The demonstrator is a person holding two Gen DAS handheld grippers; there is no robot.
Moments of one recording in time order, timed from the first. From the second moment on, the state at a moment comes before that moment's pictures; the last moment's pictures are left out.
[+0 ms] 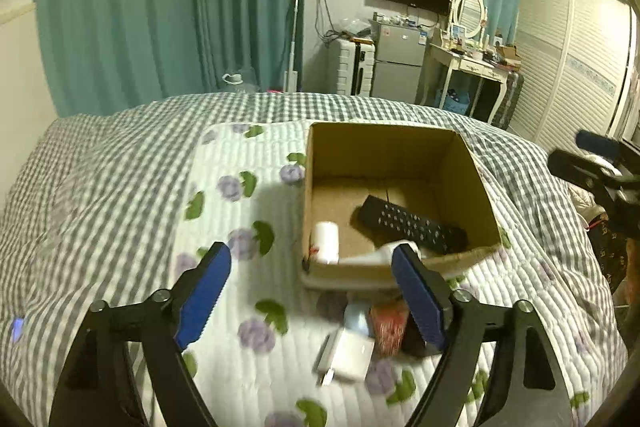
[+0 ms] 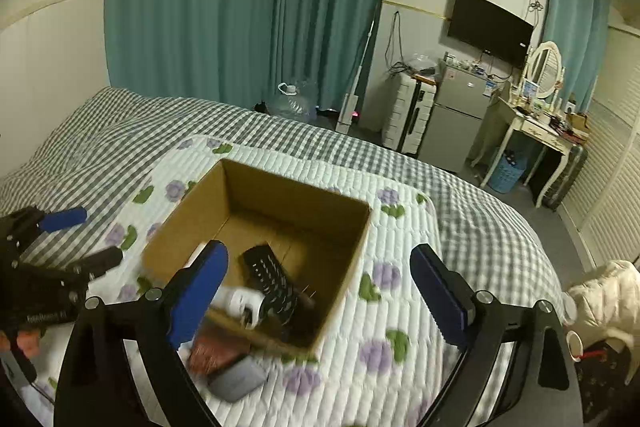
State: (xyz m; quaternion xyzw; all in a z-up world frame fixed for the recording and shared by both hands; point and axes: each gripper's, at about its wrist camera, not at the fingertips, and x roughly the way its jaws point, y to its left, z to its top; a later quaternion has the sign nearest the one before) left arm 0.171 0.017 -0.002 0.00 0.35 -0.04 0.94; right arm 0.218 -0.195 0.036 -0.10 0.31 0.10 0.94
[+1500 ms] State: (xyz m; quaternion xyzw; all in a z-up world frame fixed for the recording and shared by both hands) left arm 0.178 -0.040 -0.166 0.06 0.49 -0.02 0.87; right arm 0.214 -0.184 -0.154 -0.06 0.48 0.18 0.85
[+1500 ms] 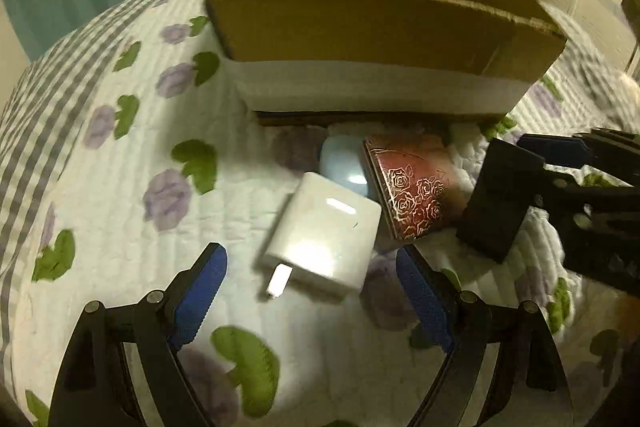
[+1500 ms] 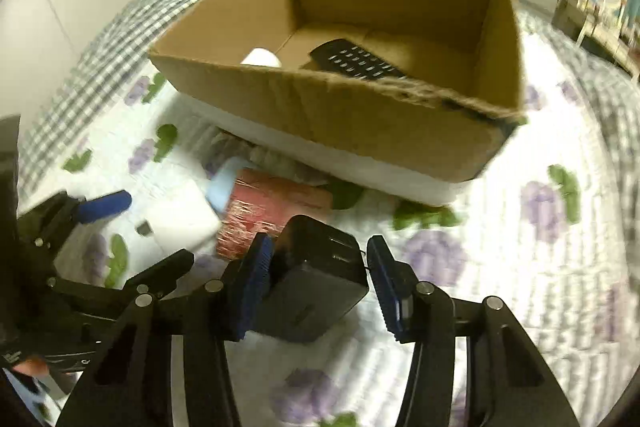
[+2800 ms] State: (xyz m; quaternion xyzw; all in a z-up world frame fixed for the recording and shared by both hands) left arm 0.151 -0.009 -0.112 -0.03 0.43 -0.03 0.90; right arm 0.214 -0.164 -0.186 -0.01 0.49 0.10 0.87
